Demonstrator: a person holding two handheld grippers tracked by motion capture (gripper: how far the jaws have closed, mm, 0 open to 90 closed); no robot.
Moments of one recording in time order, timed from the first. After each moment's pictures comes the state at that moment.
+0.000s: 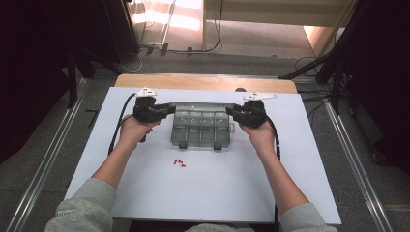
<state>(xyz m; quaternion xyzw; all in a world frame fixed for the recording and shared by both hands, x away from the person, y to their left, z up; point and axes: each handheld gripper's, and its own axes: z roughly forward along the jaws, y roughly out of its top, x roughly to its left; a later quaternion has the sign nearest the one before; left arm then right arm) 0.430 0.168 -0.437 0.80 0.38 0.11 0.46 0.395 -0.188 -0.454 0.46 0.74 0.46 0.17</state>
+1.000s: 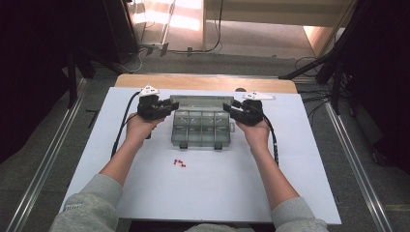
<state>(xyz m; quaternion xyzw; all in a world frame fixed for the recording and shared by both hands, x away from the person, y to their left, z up) 0.443 0.158 -0.448 0.78 0.38 0.14 0.48 0.407 -0.185 -0.467 0.47 0.70 0.50 0.18</state>
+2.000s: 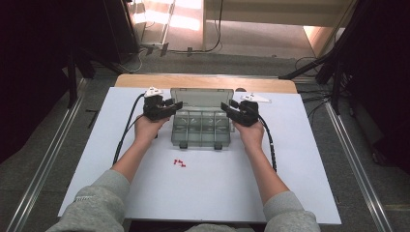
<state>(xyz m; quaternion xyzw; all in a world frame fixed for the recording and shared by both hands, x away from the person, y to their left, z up) 0.457 0.148 -0.471 0.75 0.42 0.14 0.49 0.421 -0.178 -0.493 0.49 0.68 0.52 0.19</state>
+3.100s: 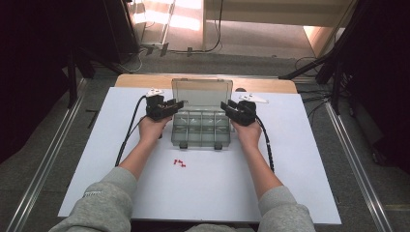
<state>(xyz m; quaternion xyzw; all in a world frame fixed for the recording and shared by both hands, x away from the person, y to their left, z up) 0.467 0.143 -0.487 0.73 0.46 0.13 0.49 0.433 -0.174 -0.507 0.52 0.66 0.51 0.19</state>
